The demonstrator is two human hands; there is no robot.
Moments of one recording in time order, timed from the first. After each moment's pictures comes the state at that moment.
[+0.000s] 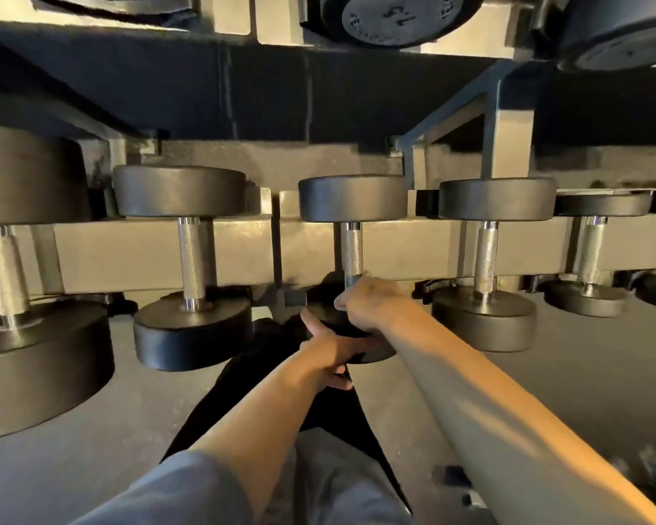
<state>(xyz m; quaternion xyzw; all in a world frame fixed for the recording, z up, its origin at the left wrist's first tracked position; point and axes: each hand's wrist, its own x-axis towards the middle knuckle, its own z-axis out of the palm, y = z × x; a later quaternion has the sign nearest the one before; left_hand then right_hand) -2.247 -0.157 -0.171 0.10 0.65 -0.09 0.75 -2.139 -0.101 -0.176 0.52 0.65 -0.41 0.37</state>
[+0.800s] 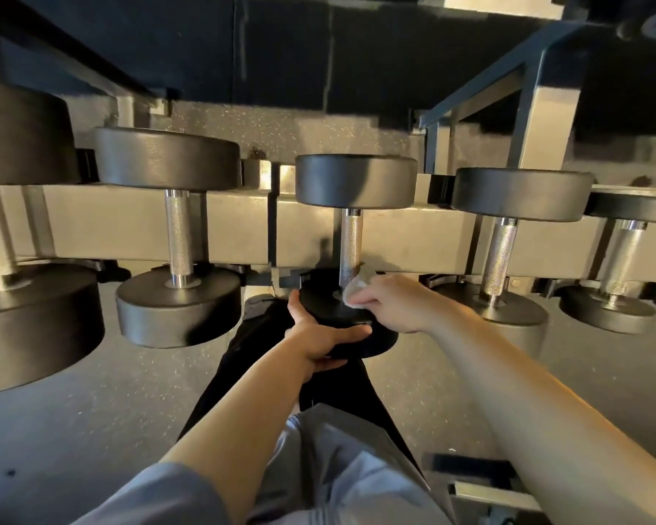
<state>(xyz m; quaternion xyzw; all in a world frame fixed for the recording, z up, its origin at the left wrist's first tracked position) -2.240 -0.163 -0.183 0.02 0.68 0.01 0.73 -2.079 -0.109 -0.176 0.48 0.64 -0.54 0.26</state>
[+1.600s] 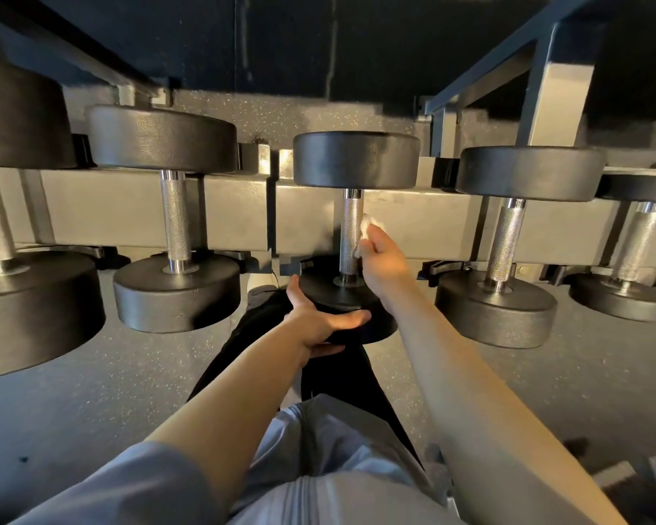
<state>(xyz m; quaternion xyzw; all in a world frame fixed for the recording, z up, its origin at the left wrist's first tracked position) -2.240 -0.158 -0.177 0.05 0.68 0.01 0.73 -2.116 -0.112 -0.209 0.75 0.36 -0.55 -0.08</state>
